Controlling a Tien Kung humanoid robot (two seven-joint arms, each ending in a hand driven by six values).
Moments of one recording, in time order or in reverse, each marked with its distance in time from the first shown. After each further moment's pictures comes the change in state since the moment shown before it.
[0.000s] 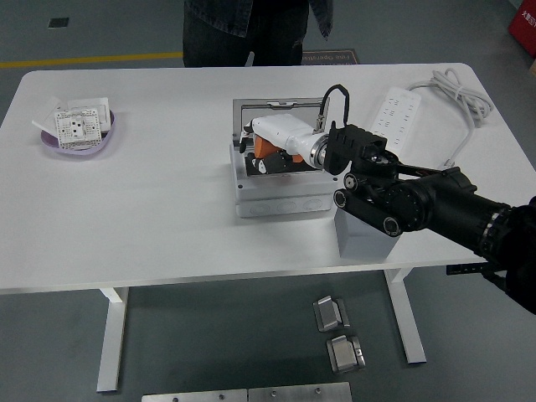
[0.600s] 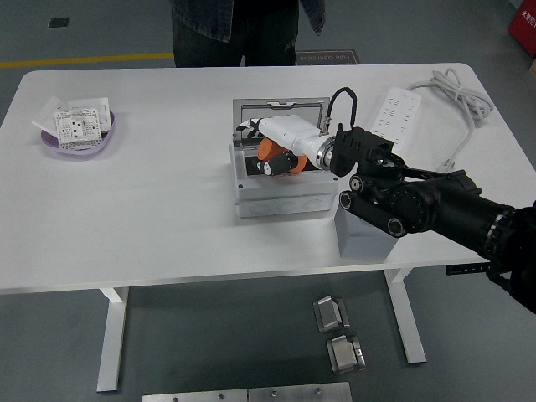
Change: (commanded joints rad) left arm -0.005 -0.006 -0.009 -0.003 0.017 -0.001 0.002; right arm -0.009 -0.014 -0.017 -0.007 0.028 -0.026 0.015
